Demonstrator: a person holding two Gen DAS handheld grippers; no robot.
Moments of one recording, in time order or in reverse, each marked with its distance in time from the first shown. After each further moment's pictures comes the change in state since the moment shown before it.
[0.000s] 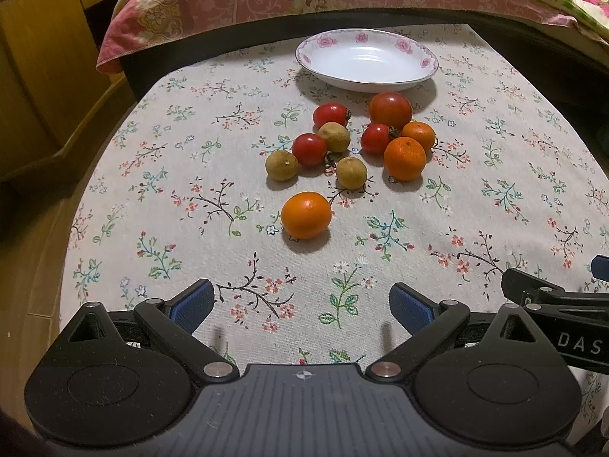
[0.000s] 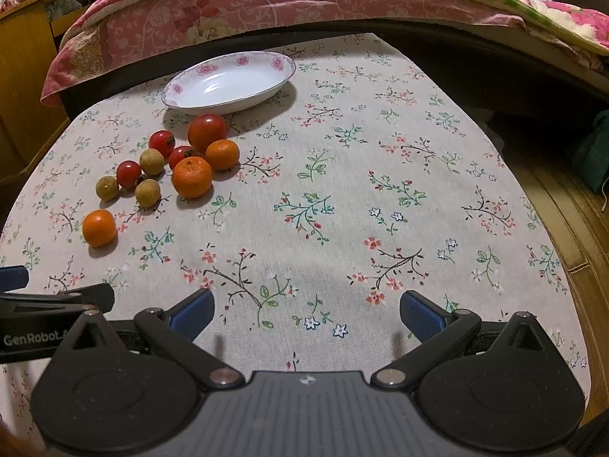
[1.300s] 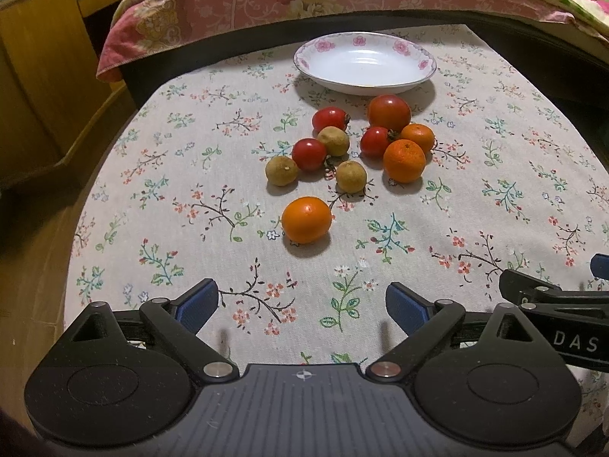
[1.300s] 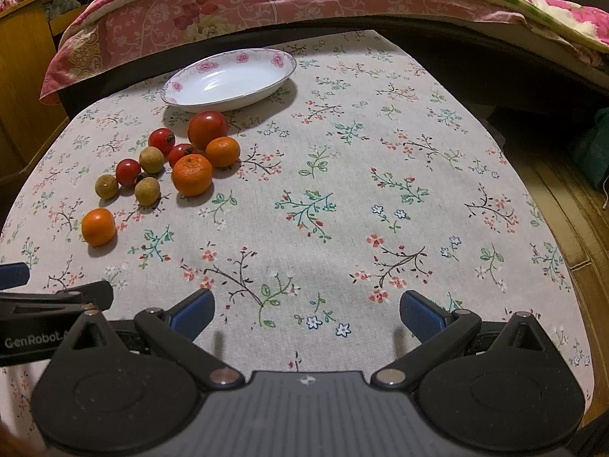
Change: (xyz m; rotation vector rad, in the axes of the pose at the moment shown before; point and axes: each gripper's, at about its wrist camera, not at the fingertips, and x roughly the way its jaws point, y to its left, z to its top) left arm -0.001 -0.004 0.001 0.024 -0.014 0.019; right arm 0.003 0.002 0.000 0.004 0.010 0.001
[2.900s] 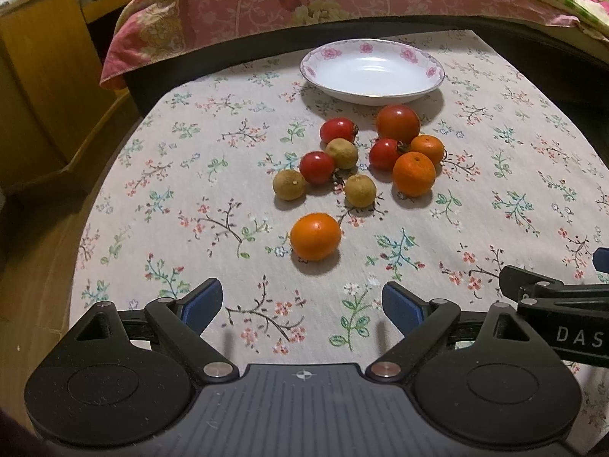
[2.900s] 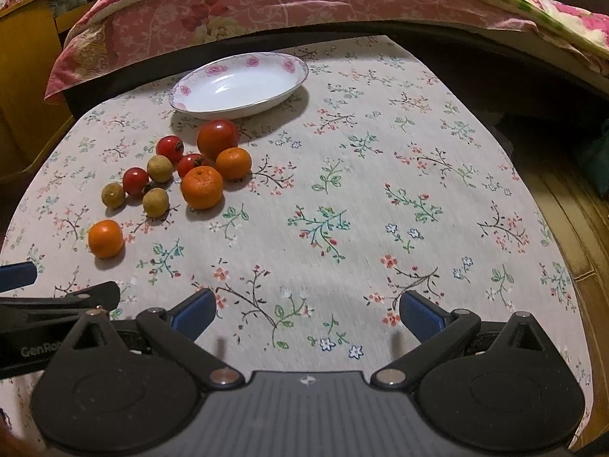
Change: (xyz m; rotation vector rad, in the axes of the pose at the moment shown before) left arm 0.004 0.003 0.010 0.004 -0.016 0.019; right arm 0.003 0.008 0.014 -0.017 0.006 0.017
